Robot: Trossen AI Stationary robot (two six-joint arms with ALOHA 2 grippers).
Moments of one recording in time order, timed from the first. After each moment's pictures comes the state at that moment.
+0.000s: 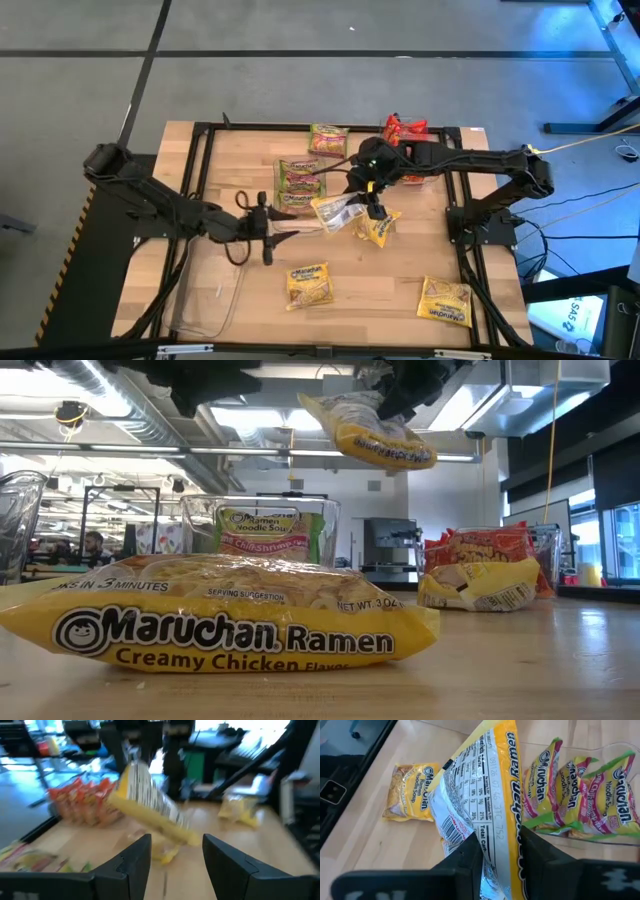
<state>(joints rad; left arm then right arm) -0.43 1.20 0.57 0.48 -0.63 -0.10 -0.14 1.48 1.31 -0.65 -0.36 -0.27</state>
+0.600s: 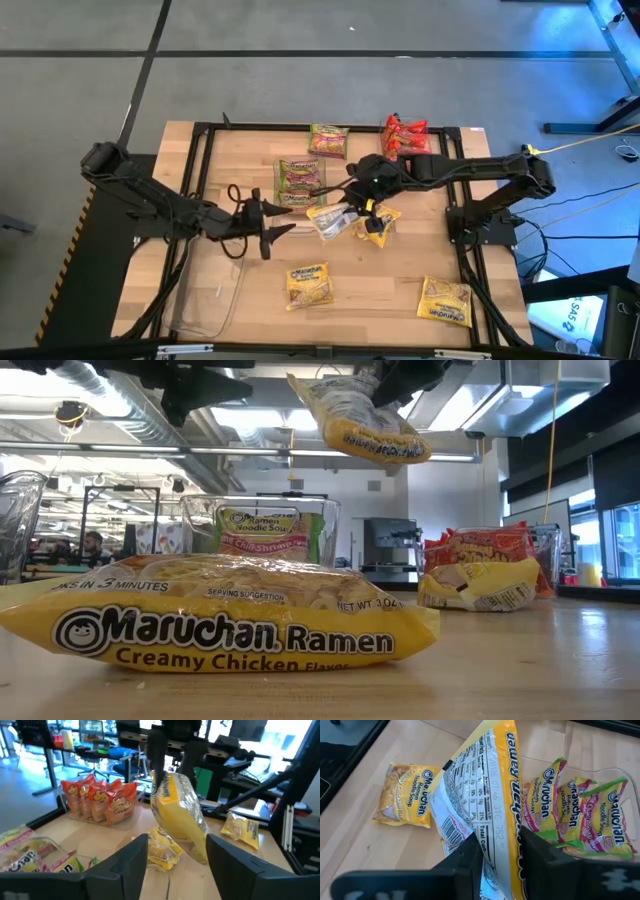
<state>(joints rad) -0.43 1.15 0.52 0.54 -0.69 -0.22 -0.02 1.48 1.30 -0.60 -0.20 -0.27</state>
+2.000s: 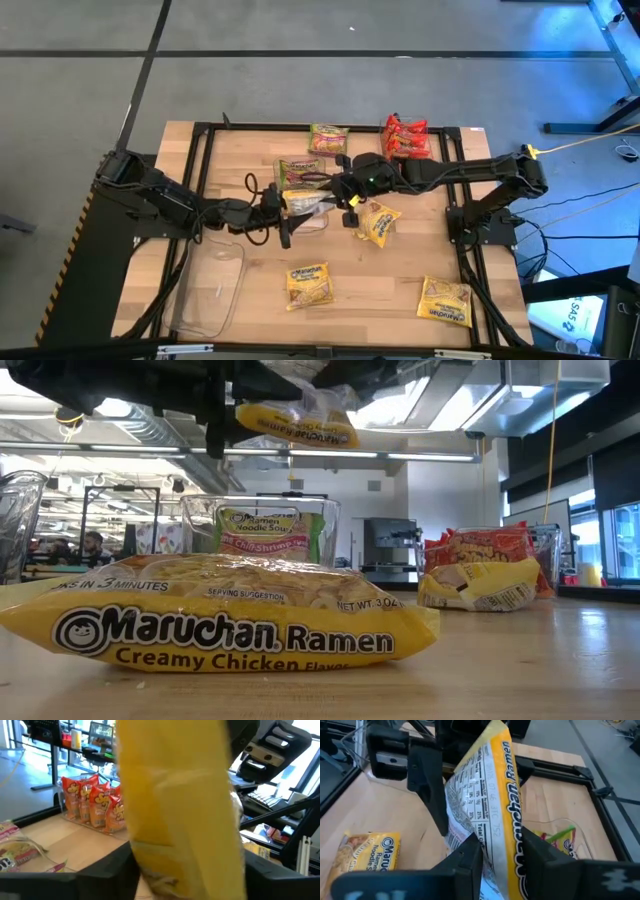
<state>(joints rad) -0.26 1.39 0.52 0.87 -0.55 -0.27 0.00 1.54 1.30 -0.25 -0.06 -0.18</state>
